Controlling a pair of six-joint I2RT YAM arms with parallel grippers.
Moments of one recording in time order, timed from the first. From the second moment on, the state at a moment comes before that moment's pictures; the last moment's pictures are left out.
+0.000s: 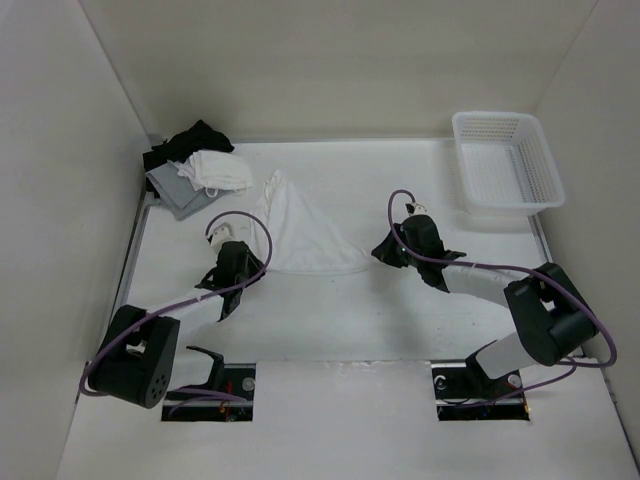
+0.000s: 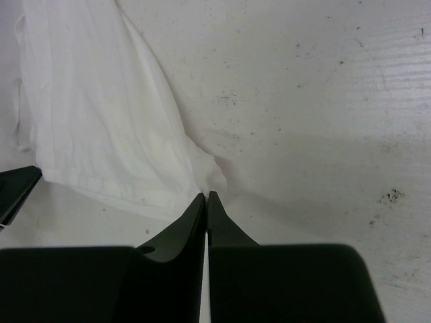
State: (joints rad) left arm -0.31 1.24 0.32 0.27 -0.22 -0.75; right arm 0.50 1.48 0.63 0.24 -0.05 0.75
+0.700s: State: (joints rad) left arm -0.33 1.31 0.34 0.32 -0.21 -0.75; right arm 0.50 1.48 0.63 0.24 -0.05 0.74
